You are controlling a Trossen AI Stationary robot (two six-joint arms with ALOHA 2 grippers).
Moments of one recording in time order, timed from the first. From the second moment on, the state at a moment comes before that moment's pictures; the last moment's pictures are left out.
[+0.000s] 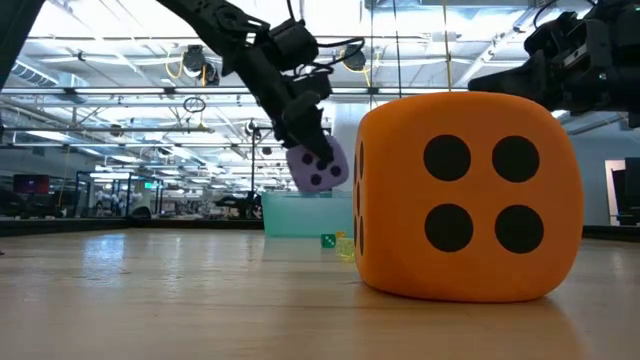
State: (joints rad) left arm 0.36 1.80 1.31 -0.34 0.05 0.18; right arm -0.20 0.48 0.02 0.55 -0.20 0.09
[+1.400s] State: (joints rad) left arm 0.33 1.81 1.31 -0.35 -0.02 0.40; right arm -0.44 1.54 0.76 0.54 -0.29 -0.38
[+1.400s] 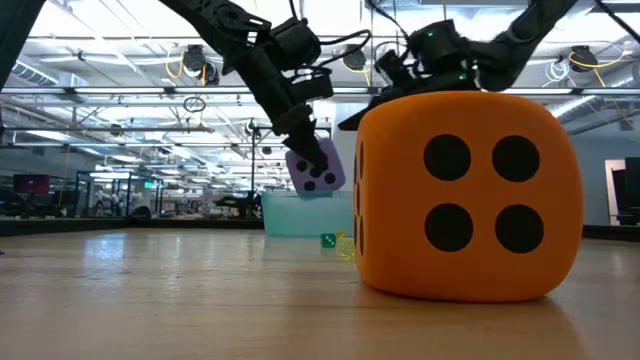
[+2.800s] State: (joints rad) left arm 0.30 1.76 1.31 -0.33 -0.05 0.40; right arm -0.47 1.75 0.88 0.47 -0.35 -0.32
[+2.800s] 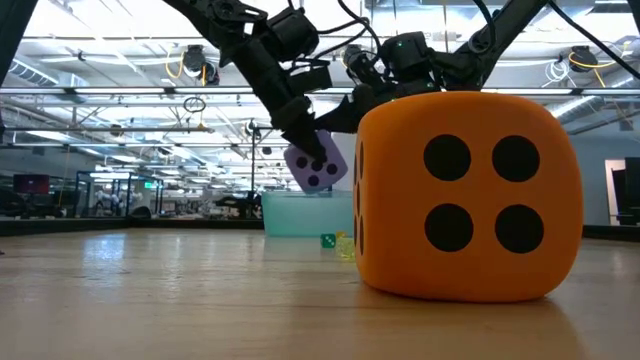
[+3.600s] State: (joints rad) left arm 0.36 1.76 1.31 -0.35 0.05 0.23; right arm -0.47 1.75 0.87 0.40 -0.36 -0.30
